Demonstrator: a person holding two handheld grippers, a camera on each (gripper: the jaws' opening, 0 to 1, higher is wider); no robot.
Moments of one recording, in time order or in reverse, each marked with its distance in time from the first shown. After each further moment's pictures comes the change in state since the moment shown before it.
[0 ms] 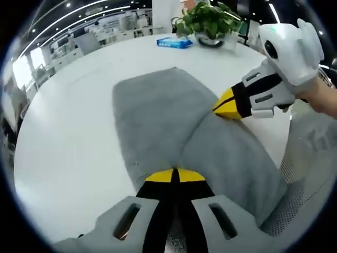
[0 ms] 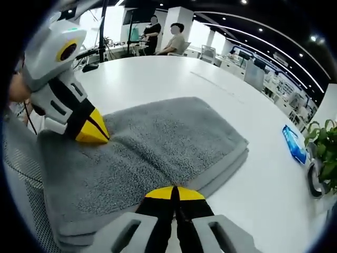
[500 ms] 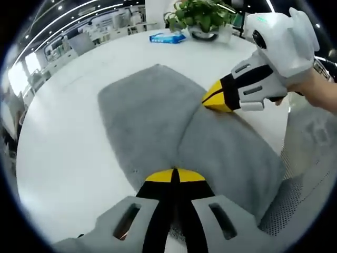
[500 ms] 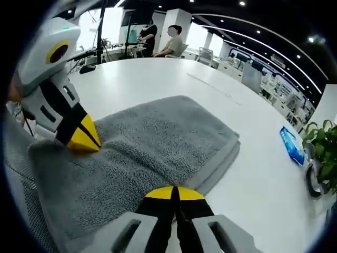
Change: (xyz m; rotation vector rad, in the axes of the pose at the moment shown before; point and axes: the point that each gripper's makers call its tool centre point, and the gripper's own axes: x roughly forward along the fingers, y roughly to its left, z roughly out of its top) left arm 0.000 -0.010 -0.003 0.044 0.038 -0.017; right arm 0.004 -0.007 0.004 0.003 -0.020 -0.023
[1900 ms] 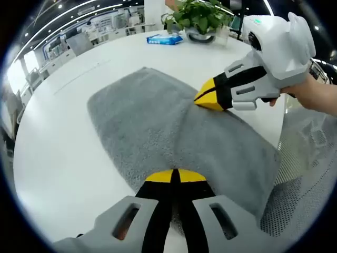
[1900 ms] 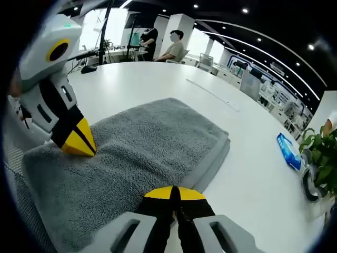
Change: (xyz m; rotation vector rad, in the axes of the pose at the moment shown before) left arm -0.004 -0.008 0.001 -0.006 -0.014 -0.028; right arm -0.018 -0.008 0.003 0.058 -0.067 -0.011
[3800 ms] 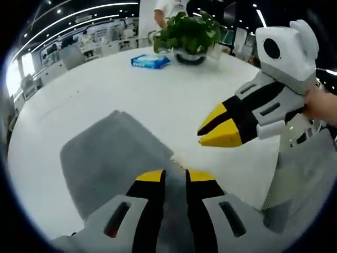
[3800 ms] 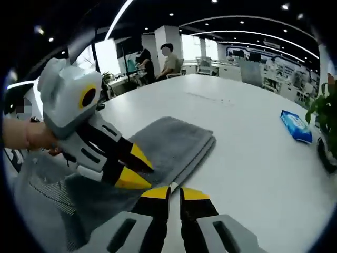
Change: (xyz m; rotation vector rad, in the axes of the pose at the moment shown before) left arm 0.054 -0.050 0.089 -0.035 -0.117 -0.068; right arm -0.027 -0.024 -0.002 0.205 -0.052 0.239
